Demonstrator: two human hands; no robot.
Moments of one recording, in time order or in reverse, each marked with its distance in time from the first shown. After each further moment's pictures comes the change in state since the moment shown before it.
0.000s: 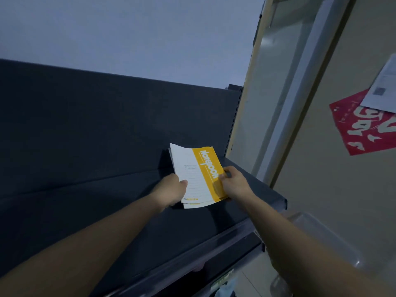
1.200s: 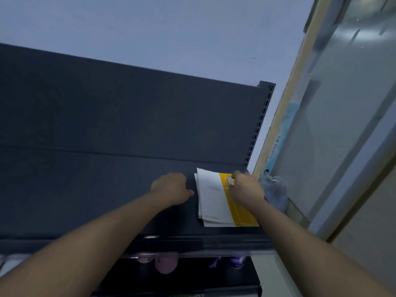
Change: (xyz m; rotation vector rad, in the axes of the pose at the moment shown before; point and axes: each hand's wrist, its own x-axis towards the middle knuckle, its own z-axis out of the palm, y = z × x) left_hand 0.046 0.059 0.098 0.597 0.332 -0.295; right_hand 0.123 0.075 -0.057 -0.636 -0.179 -0.523
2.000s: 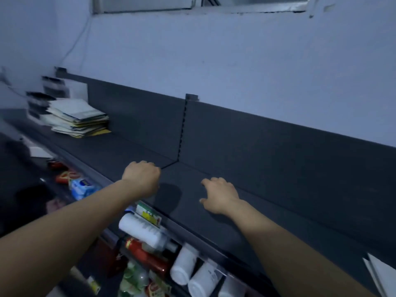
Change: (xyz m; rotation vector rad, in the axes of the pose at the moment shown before) left_hand -0.210 -0.350 -0.162 0.580 0.252 -0.565; right_hand -0.090 -0.425 0.019 -0.112 -0.142 -0.983
